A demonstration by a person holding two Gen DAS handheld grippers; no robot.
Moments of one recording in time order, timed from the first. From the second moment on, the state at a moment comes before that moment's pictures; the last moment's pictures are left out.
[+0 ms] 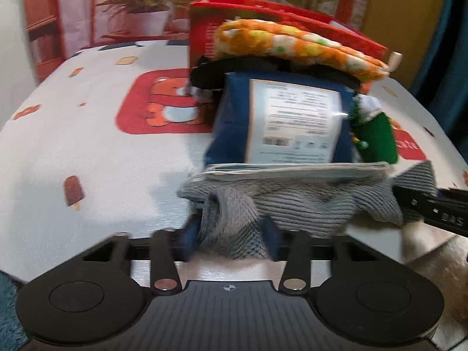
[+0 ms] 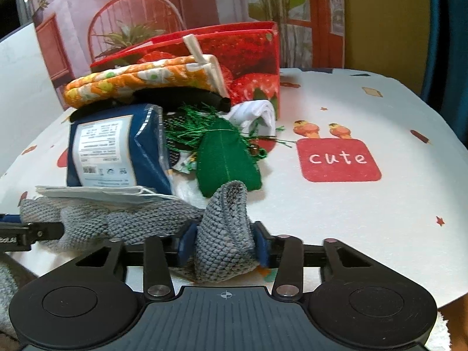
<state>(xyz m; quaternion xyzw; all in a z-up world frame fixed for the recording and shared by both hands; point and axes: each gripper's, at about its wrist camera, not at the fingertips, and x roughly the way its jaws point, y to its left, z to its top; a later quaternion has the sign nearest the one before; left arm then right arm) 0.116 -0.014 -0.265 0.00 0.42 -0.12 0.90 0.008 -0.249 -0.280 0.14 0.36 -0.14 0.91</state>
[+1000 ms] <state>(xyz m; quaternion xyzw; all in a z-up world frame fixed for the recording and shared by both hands) 0.131 -0.008 -0.125 -0.03 0.23 -0.13 0.96 0.032 -0.251 -0.152 0.13 0.22 -0.06 0.96</state>
